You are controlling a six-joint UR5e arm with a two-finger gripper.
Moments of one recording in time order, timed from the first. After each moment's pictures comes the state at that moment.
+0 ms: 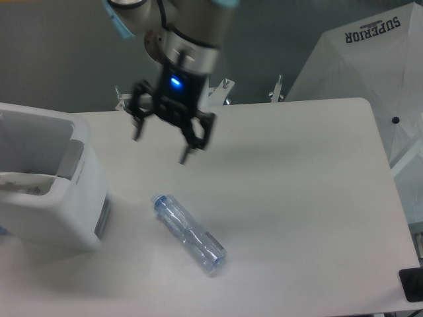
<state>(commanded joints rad) 2.51 -1.71 -1.69 -1.10 1.16 0.71</state>
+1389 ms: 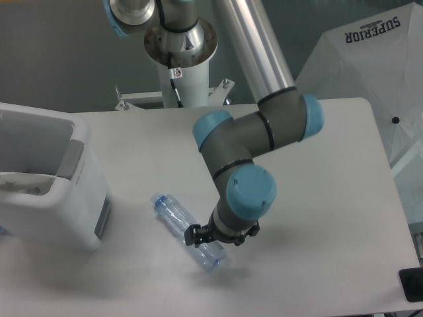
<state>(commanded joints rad) 2.37 -2.23 -1.28 -1.35 1.45 0.14</state>
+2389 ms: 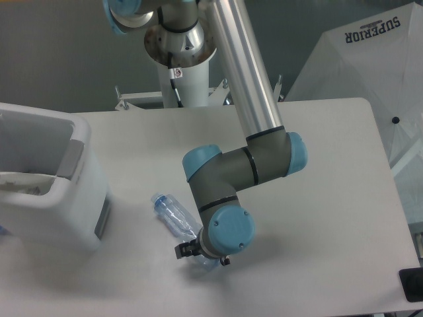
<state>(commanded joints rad) 2.33 -2.33 -1.27 -1.35 1.48 0.07</state>
